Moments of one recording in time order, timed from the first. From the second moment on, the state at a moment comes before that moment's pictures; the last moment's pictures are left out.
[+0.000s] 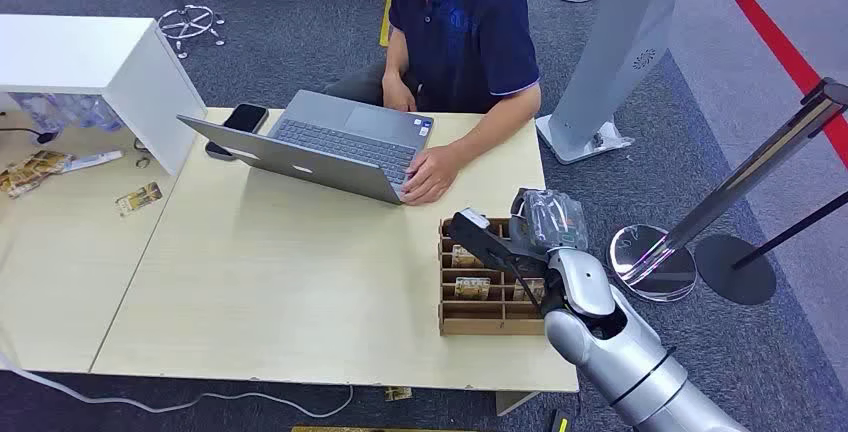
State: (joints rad) left arm -0.13 0.18 -1.00 -0.25 0.80 -0.18 0.24; right arm -0.47 -0.25 0.83 -1.42 0.83 -0.18 0.57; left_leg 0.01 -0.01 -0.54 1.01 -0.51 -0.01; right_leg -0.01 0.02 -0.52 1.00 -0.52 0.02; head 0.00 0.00
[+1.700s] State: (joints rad) left arm -0.13 0.18 -1.00 -0.25 0.78 -0.18 0.25; right arm -0.50 -0.28 0.83 -1.68 0.89 -0.28 0.51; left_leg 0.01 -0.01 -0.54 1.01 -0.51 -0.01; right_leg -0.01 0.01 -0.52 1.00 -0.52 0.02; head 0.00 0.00
